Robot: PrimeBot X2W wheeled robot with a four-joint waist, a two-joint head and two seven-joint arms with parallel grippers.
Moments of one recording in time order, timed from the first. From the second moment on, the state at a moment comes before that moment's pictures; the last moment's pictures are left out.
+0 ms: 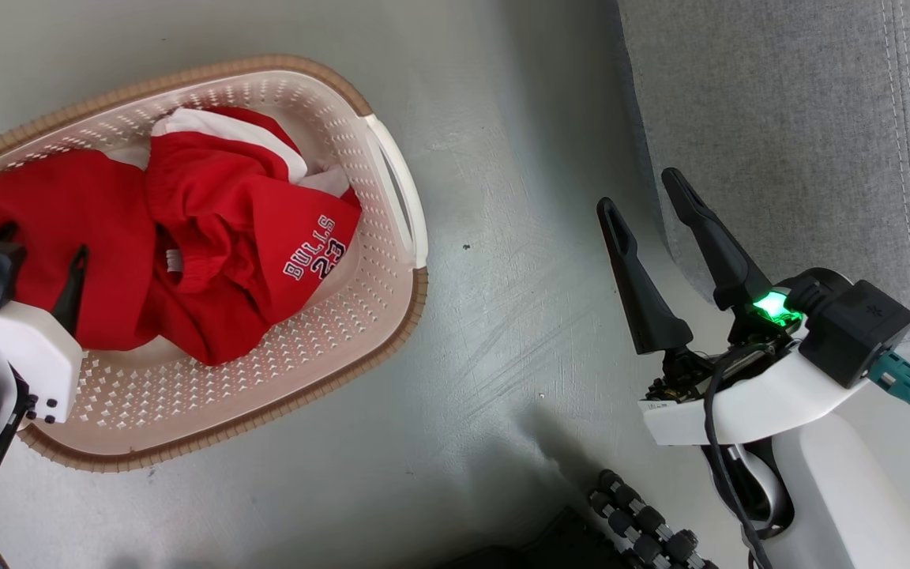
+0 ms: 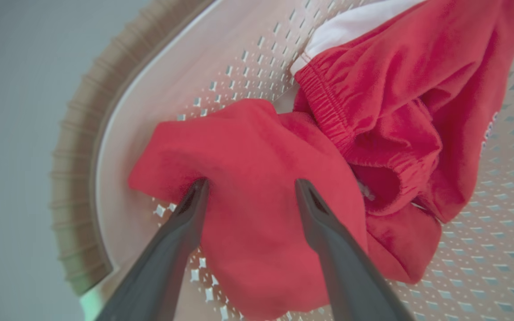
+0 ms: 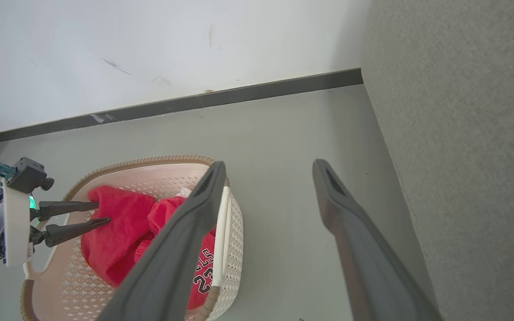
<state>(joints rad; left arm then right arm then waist) -0.57 0.67 -0.54 0.25 -0.52 0.14 0.13 -0.29 -0.04 0.24 -0.15 0.24 0.13 -0.25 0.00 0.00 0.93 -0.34</state>
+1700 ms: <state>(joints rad) -0.48 0.63 -0.44 0.02 -0.71 0.04 -0.10 -0.42 -0.04 0.17 -0.11 0.21 0.13 -0.25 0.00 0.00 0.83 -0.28</state>
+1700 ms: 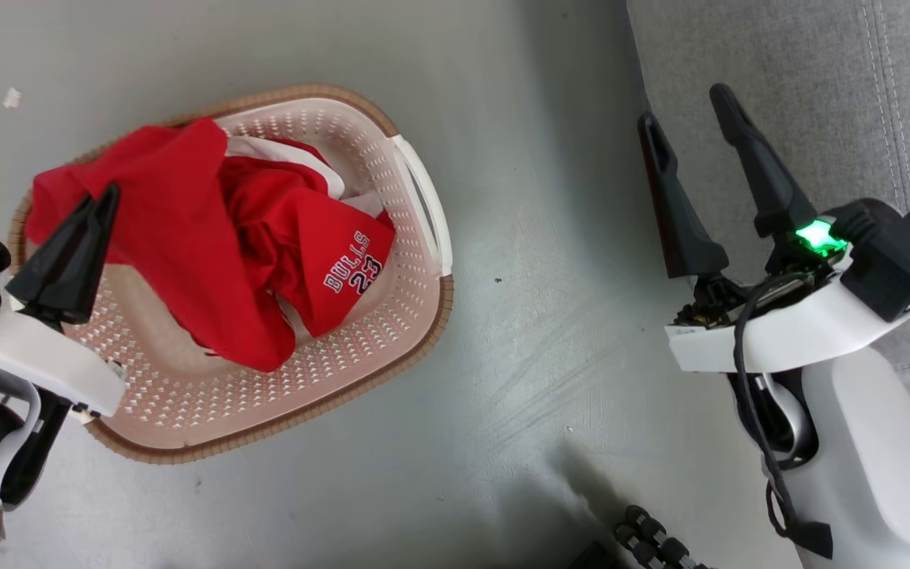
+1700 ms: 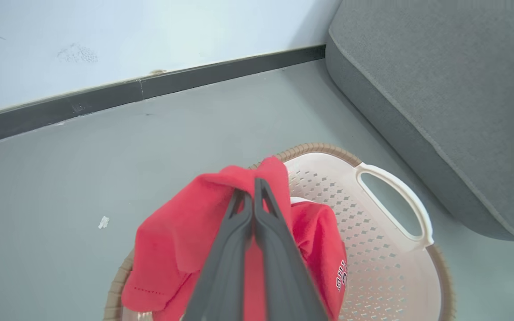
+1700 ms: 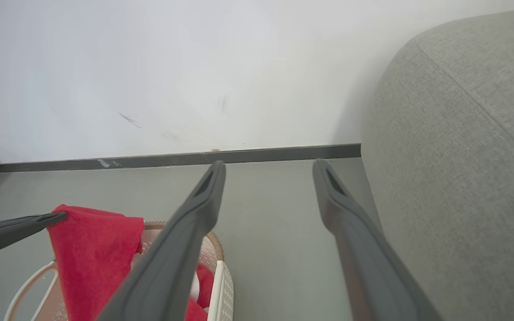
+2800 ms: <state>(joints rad) -0.40 0.52 -0.43 -0.16 -0.81 0.02 -0.19 -0.37 -0.05 0.14 0.04 0.10 0.13 -0.26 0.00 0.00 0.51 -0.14</state>
